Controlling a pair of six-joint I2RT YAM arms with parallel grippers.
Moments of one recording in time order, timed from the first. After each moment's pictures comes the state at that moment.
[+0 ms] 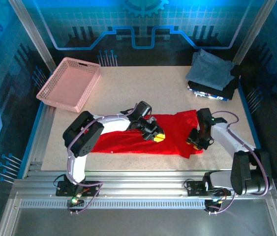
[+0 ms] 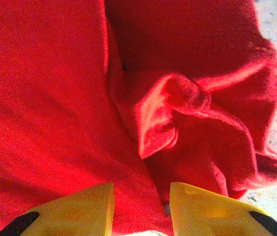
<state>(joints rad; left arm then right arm) -0.70 1.98 1.19 -0.14 0.84 -1.35 0.11 1.31 0.73 -0.87 -0.16 0.73</state>
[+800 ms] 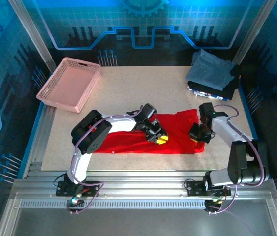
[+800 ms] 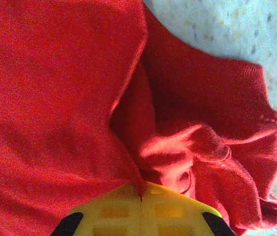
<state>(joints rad) -0.73 2.08 1.26 -0.15 0.80 -1.35 0.05 1.41 0.83 -0.85 -0.15 0.59</state>
